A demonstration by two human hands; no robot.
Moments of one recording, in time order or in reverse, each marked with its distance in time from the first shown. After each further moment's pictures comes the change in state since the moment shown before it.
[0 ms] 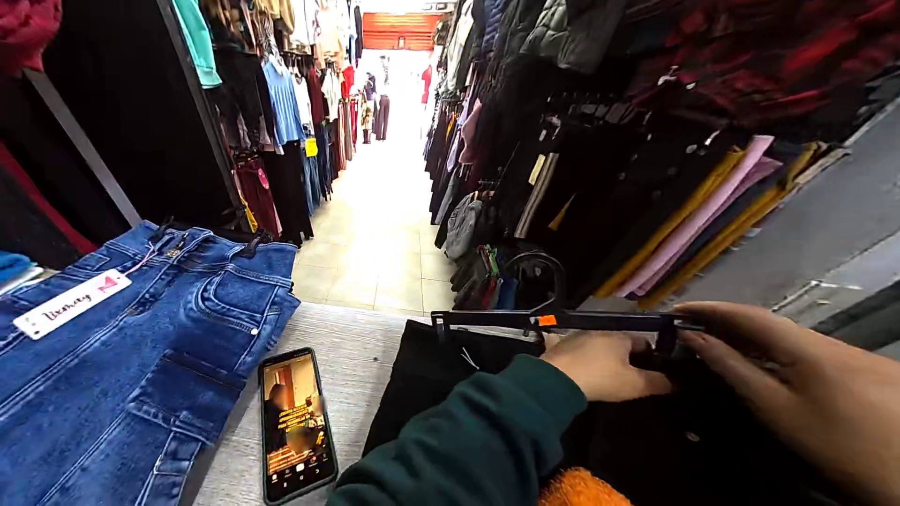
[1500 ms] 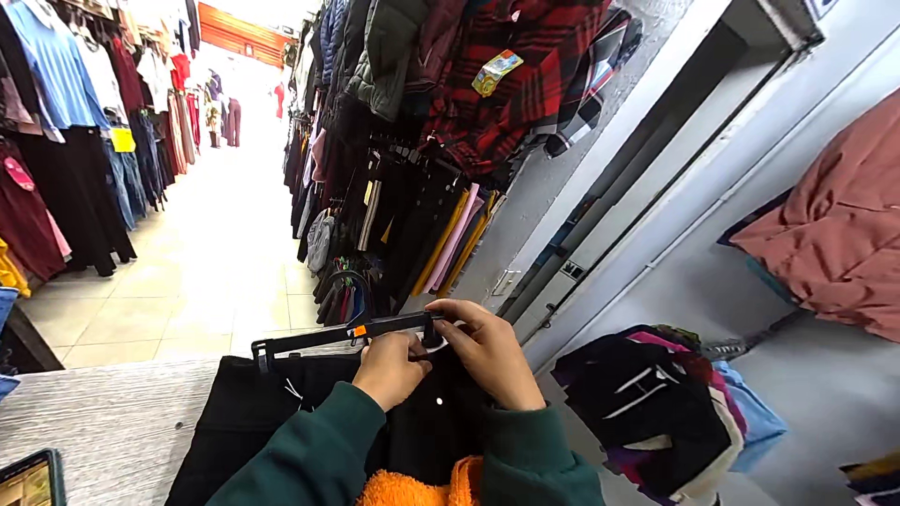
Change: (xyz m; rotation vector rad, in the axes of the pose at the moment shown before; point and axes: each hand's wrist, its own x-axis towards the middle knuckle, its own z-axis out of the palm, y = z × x) left_hand -0.002 0.009 0.000 -0.106 0.071 -0.131; right_hand 0.009 -0.028 0.006 0.222 0.173 0.148
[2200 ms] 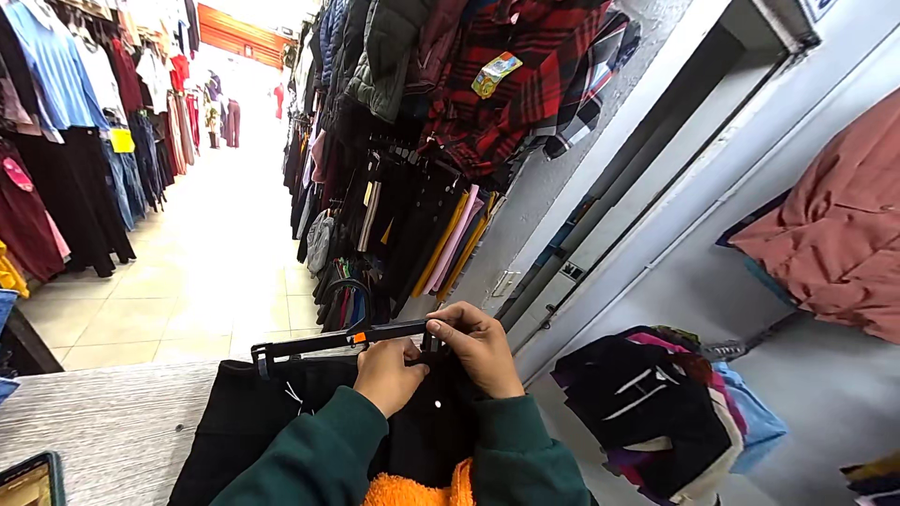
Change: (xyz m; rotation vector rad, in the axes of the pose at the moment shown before) left_hand -0.001 -0.007 0.006 0.003 0.028 -0.053; right_hand 0.001 0.018 0.020 0.537 0.089 0.083
